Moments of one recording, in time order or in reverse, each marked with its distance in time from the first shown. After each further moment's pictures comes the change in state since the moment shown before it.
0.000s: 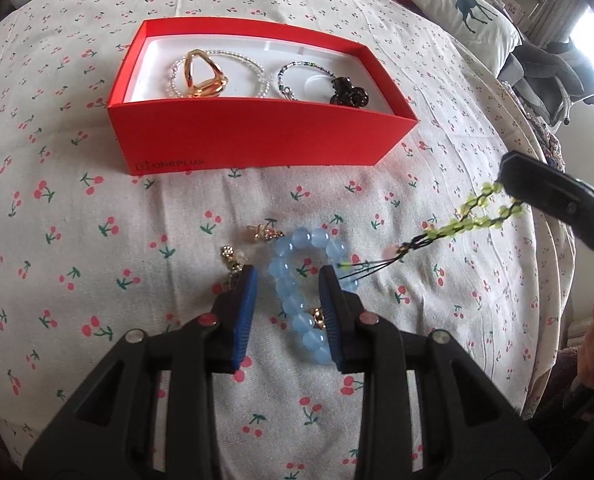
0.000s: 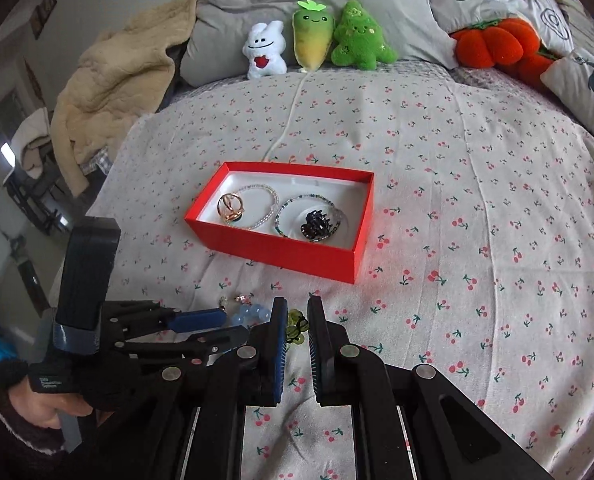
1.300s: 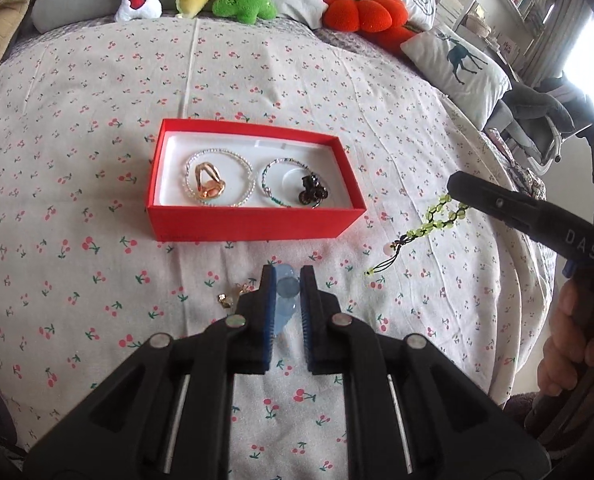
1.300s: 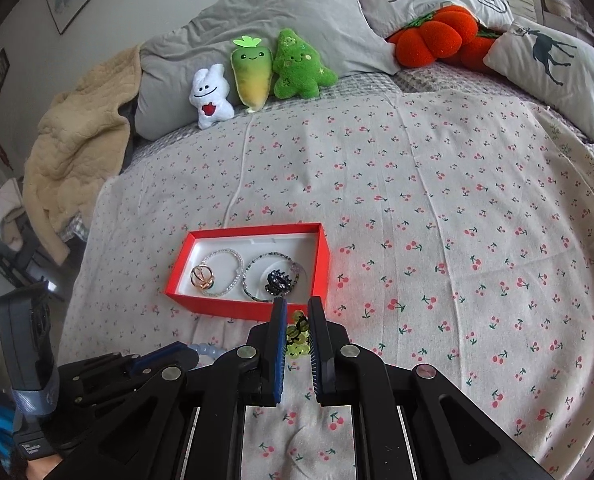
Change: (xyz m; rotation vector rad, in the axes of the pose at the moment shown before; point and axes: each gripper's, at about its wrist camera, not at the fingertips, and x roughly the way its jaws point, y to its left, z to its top) left arm -0.072 -0.014 0.022 -0.044 -0.161 -0.019; right arm -0.025 -0.017 0.037 0.179 -0.079 -0.064
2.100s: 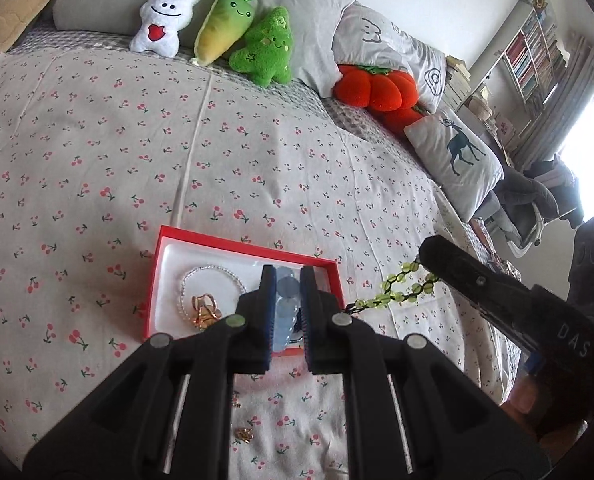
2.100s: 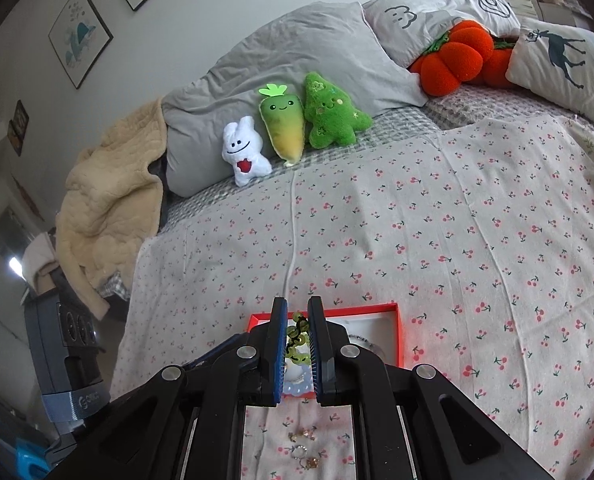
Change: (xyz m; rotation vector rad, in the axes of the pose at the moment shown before) left arm 0.013 0.032 0.071 -0.177 -0.176 -0.094; right arm 0.024 0.030 0.050 0.091 -0.114 0.150
